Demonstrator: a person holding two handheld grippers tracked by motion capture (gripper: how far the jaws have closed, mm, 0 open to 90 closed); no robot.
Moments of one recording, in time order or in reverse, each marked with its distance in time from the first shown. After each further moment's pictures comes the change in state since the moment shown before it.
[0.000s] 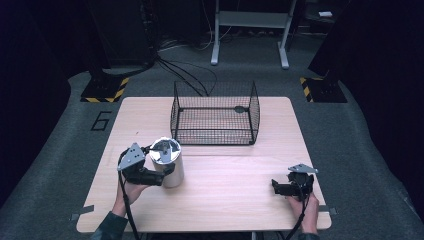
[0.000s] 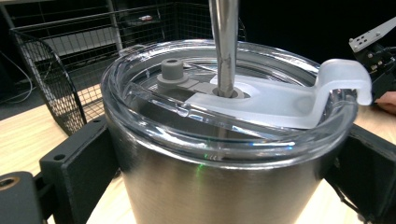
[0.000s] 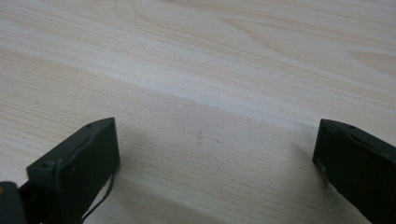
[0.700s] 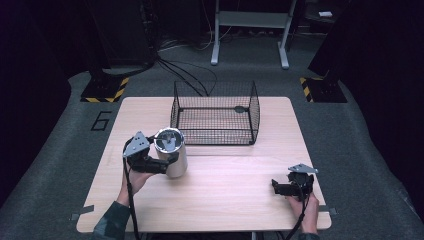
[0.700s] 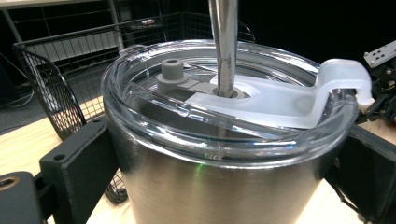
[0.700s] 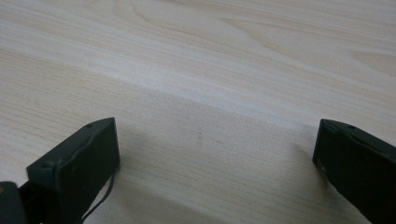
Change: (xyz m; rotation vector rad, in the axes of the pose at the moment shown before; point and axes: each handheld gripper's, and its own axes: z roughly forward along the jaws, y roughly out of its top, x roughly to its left) left arm 0.016 0.018 0.020 -0.009 0.007 0.002; right arm 0.000 0.000 0.000 0.000 0.000 0.000
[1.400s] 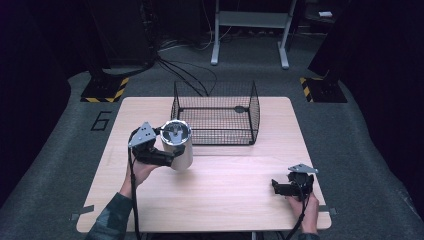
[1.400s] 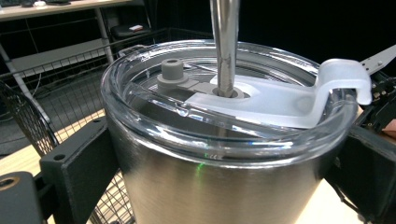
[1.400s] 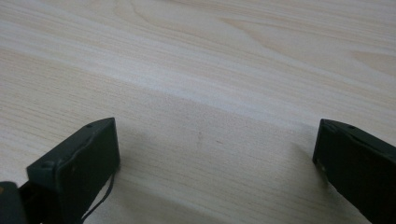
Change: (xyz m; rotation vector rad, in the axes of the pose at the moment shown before) left arm -0.002 0.030 0.012 0.003 -0.049 0.036; right arm 0.000 0.000 0.000 0.000 0.000 -0.001
